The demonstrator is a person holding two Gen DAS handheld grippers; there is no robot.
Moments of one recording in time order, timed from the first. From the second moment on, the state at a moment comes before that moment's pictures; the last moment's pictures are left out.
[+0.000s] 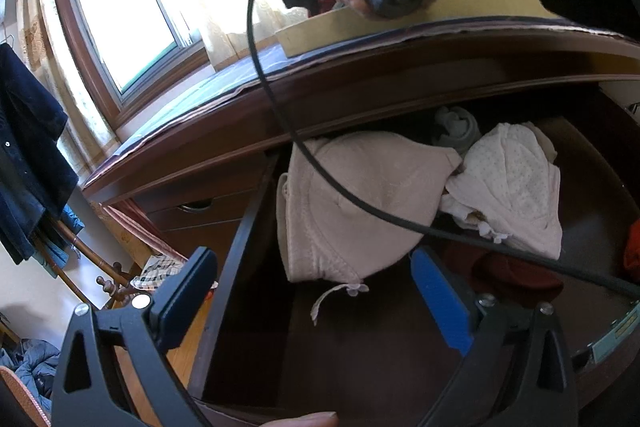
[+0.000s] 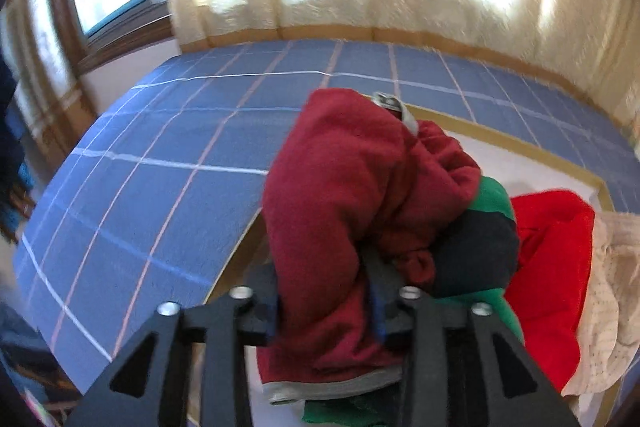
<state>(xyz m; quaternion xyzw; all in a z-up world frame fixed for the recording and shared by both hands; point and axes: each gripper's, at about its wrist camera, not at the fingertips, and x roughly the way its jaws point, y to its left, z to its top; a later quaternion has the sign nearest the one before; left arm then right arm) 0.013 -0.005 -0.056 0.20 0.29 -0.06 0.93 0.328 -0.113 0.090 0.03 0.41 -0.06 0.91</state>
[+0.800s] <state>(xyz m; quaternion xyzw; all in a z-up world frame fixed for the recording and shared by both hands) 0.009 -0.005 -0.059 0.21 0.29 -0.06 0.93 0.092 -0.197 0.130 0.06 0.24 0.01 0.97</state>
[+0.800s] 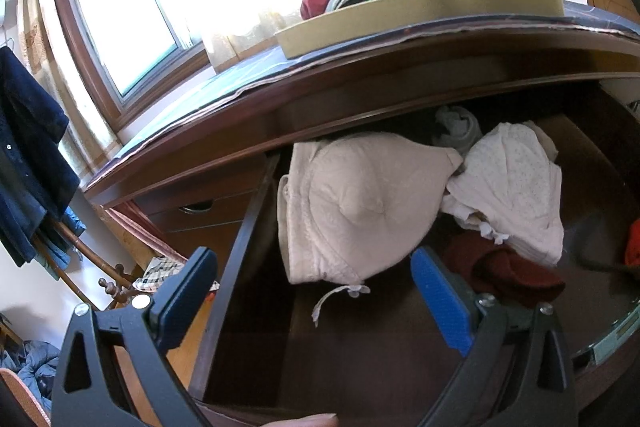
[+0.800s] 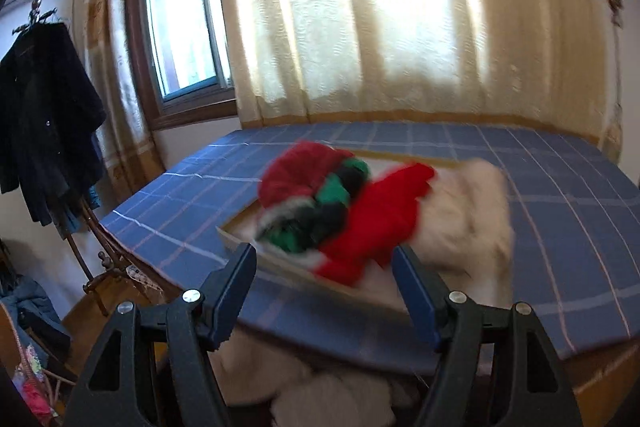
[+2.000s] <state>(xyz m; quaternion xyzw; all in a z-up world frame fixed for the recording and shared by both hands) 0.007 -0.005 -0.057 0.20 0.28 -0.06 0.94 0.105 -0.234 -0.061 0.37 0.51 -0.03 0.78</state>
